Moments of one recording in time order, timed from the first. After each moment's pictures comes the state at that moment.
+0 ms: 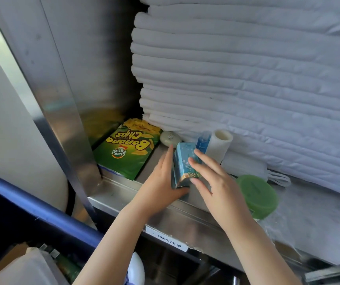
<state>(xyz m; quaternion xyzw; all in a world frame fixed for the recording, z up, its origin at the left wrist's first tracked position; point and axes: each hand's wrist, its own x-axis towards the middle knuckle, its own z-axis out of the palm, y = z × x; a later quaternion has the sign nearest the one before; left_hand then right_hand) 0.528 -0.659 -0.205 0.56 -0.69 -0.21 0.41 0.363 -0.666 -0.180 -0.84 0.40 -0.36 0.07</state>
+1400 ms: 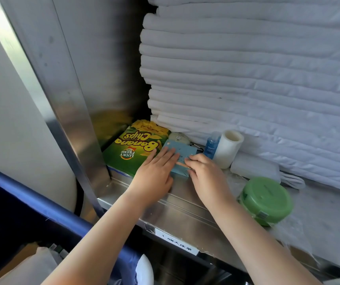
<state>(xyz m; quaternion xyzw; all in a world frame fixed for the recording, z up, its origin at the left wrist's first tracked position) 0.571 -0.682 -0.217 0.62 -0.77 0.07 0.13 0.407 -0.708 -0.202 -0.85 0.45 -0.26 0.06</state>
